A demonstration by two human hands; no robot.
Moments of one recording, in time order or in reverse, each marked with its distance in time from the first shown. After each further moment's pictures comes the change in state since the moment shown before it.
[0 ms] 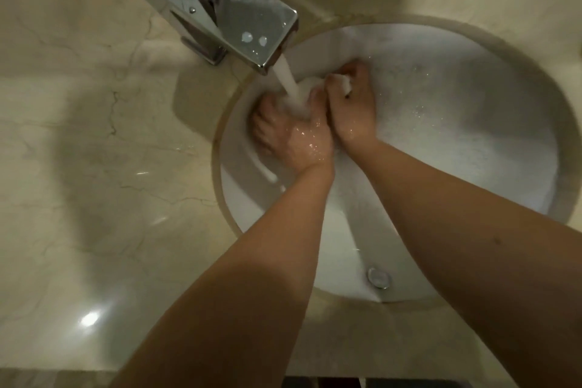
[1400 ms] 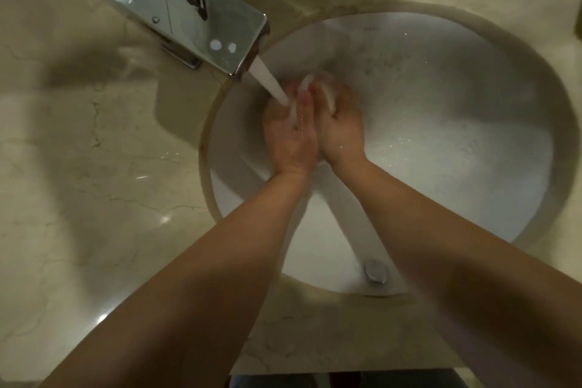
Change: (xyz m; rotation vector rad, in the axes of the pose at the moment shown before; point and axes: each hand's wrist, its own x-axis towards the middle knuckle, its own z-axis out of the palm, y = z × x) left_hand 0.005 -0.004 -0.019 -0.456 -0.516 0.019; right_hand -0.038 -0.008 -0.005 0.089 -0.045 0.128
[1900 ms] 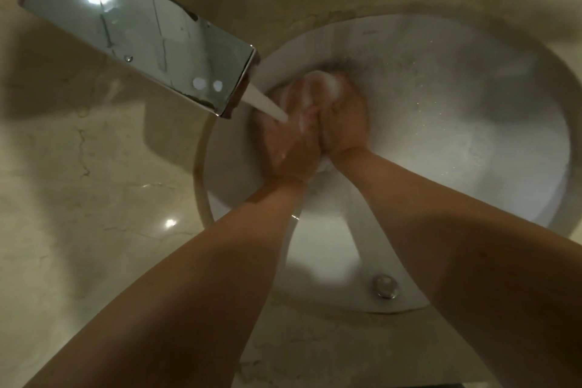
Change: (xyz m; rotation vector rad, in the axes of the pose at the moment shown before) left_hand 0.025 -0.040 0.001 0.715 -0.119 0.348; right_hand 0.036 0.010 0.003 -0.273 0.019 -0.011
